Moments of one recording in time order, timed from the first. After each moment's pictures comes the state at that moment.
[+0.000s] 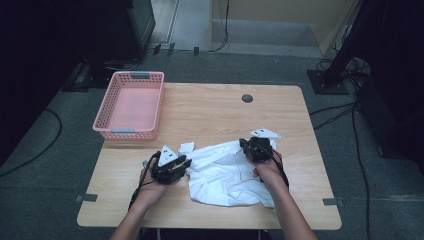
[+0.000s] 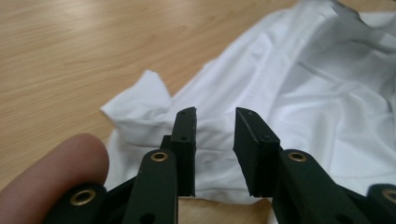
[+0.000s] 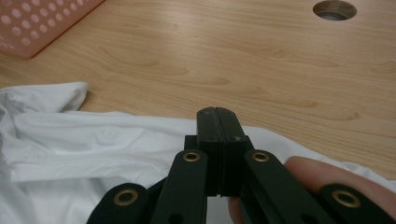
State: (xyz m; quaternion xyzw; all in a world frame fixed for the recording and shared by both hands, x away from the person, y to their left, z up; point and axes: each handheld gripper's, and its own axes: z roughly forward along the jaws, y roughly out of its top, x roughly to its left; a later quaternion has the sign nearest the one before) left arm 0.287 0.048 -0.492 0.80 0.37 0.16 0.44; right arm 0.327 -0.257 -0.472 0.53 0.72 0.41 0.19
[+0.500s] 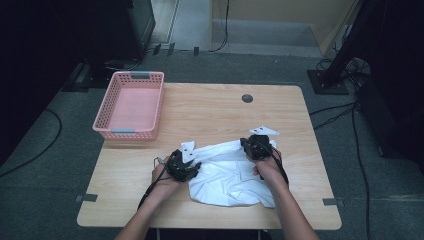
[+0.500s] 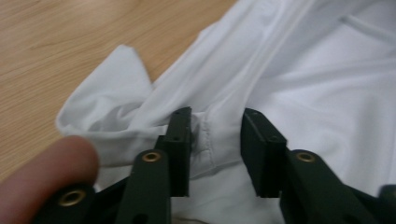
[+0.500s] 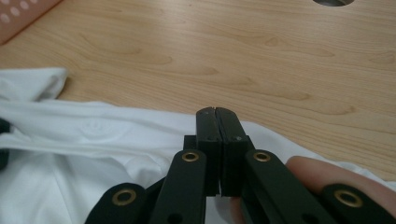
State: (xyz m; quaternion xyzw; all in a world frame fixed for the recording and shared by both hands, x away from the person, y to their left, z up) left arm 0.310 0.013 -0.507 0.83 0.39 0.17 0.35; right arm 0.339 -0.260 -0.482 0.53 0.73 0.39 0.19
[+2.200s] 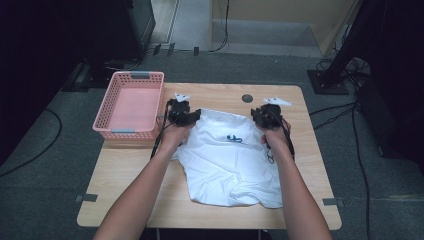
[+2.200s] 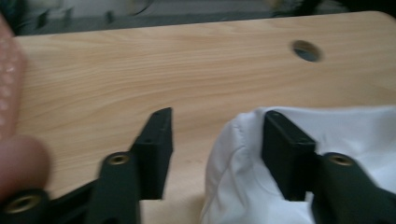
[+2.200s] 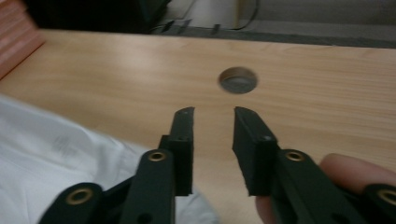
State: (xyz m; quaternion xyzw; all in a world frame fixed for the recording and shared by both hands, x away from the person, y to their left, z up) left arm 0.464 0.001 -0.446 0.72 0.54 0.20 0.39; right arm 0.429 -0.302 -0.451 0.58 0.66 0.40 0.25
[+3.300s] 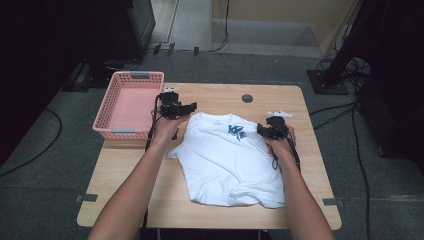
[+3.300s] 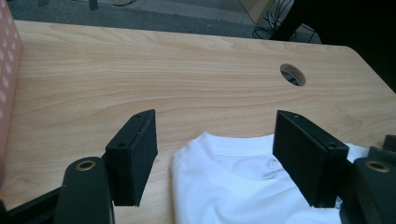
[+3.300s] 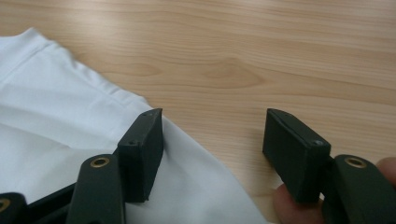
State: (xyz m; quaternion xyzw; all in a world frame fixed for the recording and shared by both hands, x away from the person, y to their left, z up) left arm 0.471 0.030 -0.438 0.69 0.56 0.14 0.44; right arm 0.428 -0.335 -0.521 0.63 0.66 0.31 0.27
